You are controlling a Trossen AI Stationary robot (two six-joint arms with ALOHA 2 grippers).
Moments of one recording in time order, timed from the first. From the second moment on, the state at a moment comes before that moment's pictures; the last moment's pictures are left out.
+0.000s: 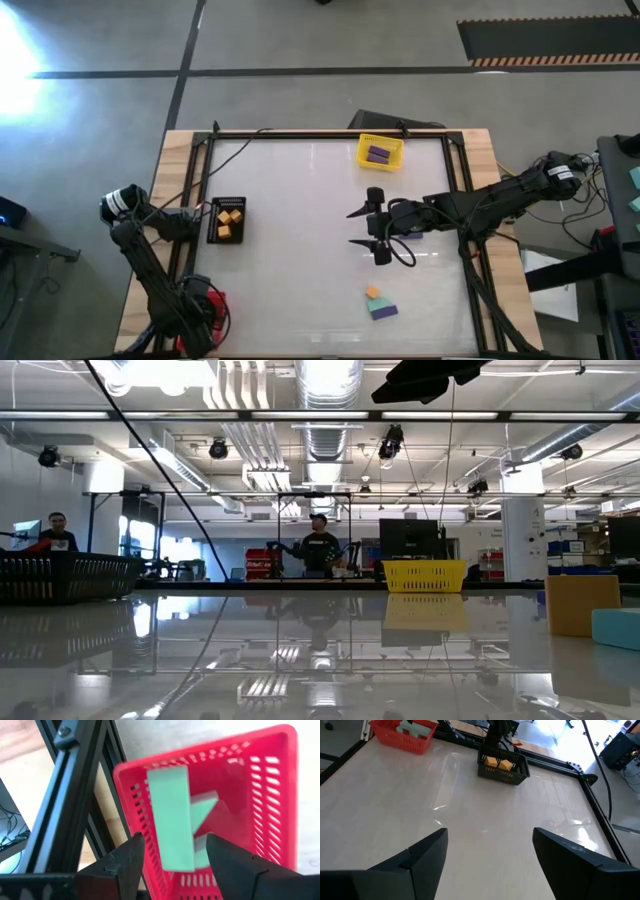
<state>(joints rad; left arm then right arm) -1.07 1.62 1.18 -1.19 0.20 -2.38 0.23 1.30 0.93 -0.13 0.21 -0.15</state>
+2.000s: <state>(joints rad) -0.64 1.61 1.30 -0.36 -0.44 -0.65 0.23 1.30 0.93 -0.13 0.21 -0.14</state>
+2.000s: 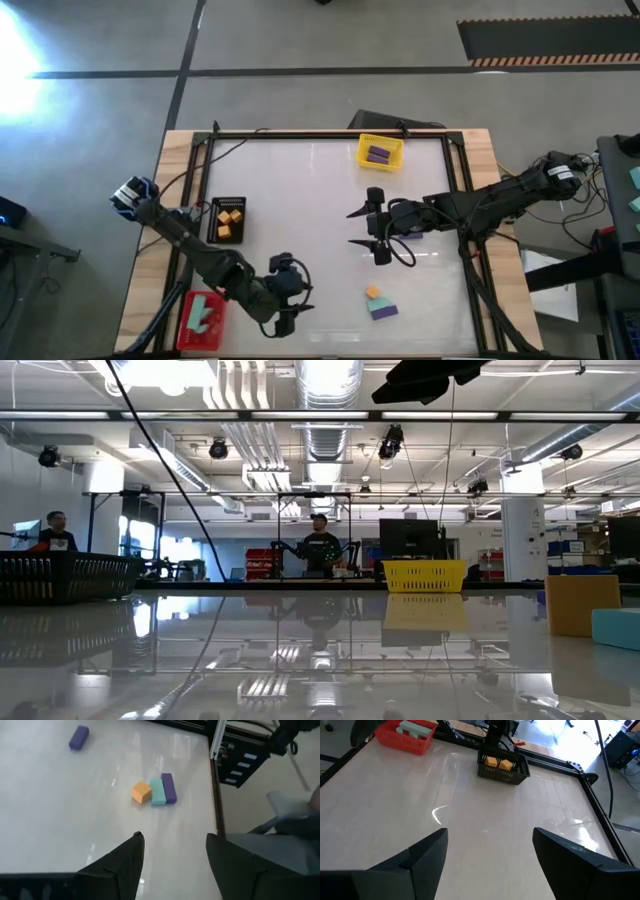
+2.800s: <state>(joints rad) -0.55 1.60 1.30 -0.41 -0.42 -0.27 0.23 1.30 0.93 -0.13 0.21 -0.14</state>
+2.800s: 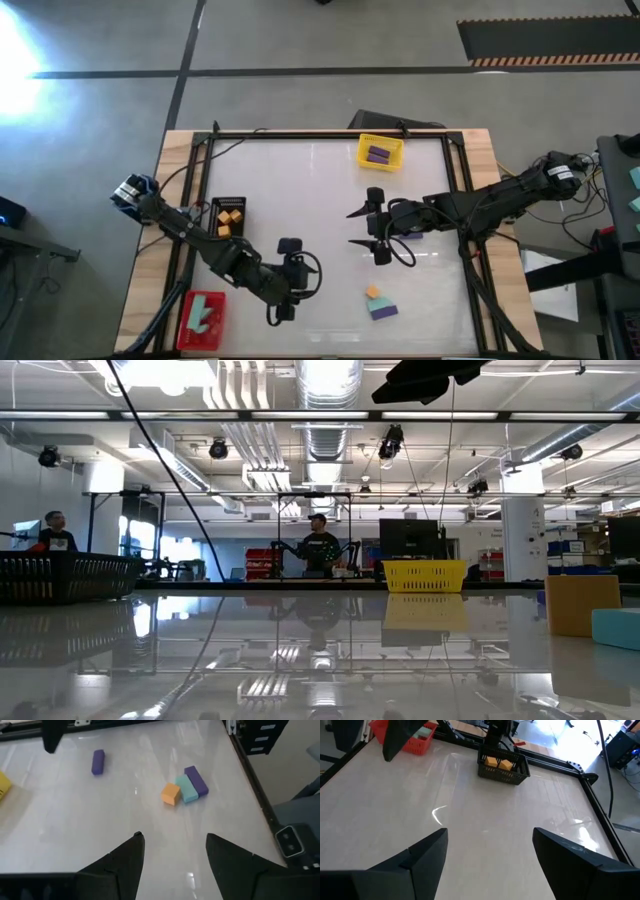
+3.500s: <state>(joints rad) -0.49 1.26 0.92 -0.36 -0.55 -0.25 0.24 1.30 0.92 -0.20 0.21 0.04</state>
